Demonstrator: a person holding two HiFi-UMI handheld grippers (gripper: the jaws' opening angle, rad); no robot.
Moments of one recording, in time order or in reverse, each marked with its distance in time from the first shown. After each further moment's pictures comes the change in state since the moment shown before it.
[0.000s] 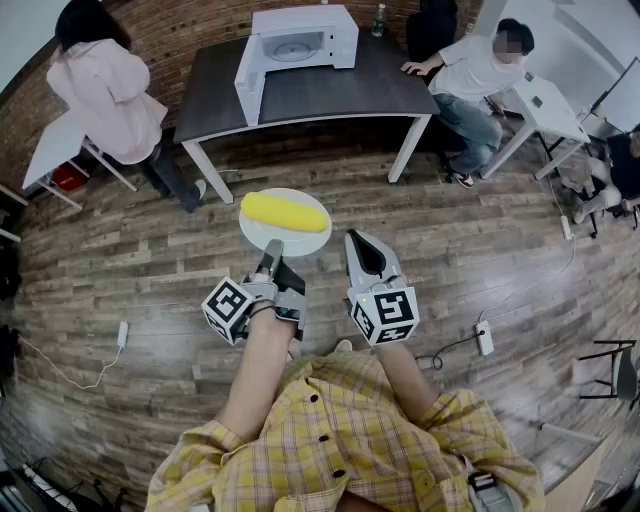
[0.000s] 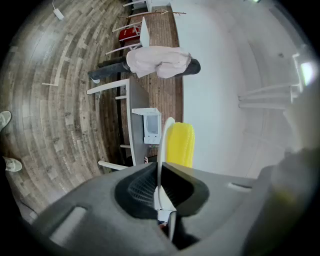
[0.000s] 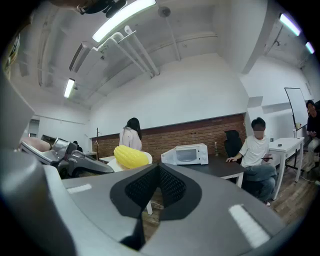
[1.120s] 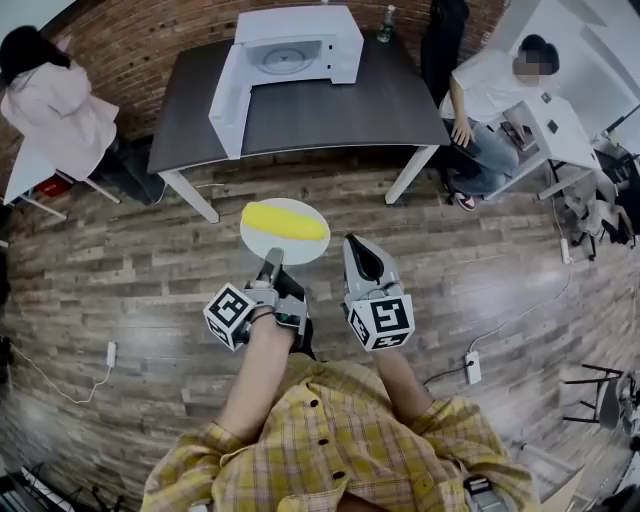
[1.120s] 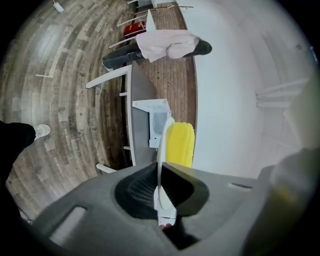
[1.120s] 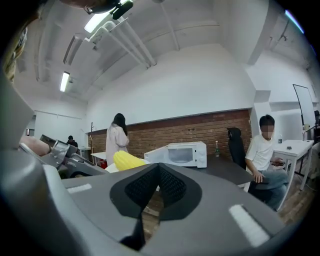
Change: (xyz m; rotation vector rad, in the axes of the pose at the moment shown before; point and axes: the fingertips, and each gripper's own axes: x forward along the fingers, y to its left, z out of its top) left arm 0.208 0.028 0.045 -0.046 -0.009 0.069; right arm 0.178 -0.124 -0.004 -0.037 0.030 -0.006
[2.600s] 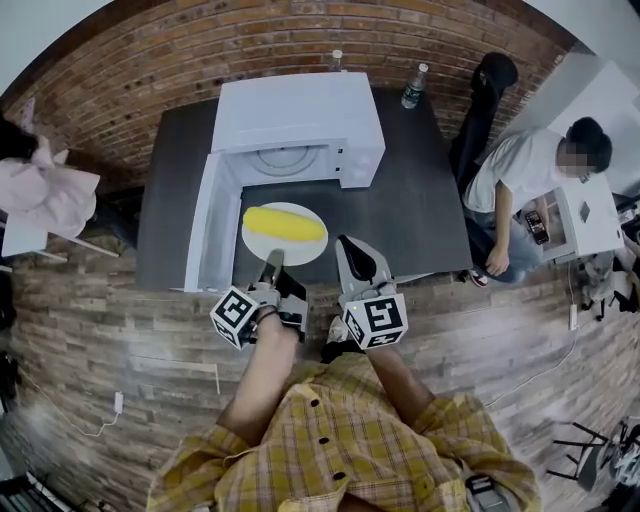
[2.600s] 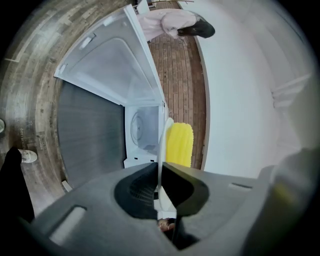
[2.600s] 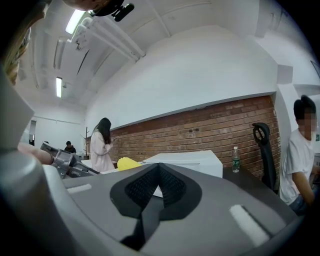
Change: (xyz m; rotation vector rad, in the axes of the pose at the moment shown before) left arm 0.424 -0.095 0.135 -0.009 -0.098 -0.012; right arm 0.400 -0.214 0.087 0.024 -0.045 0.098
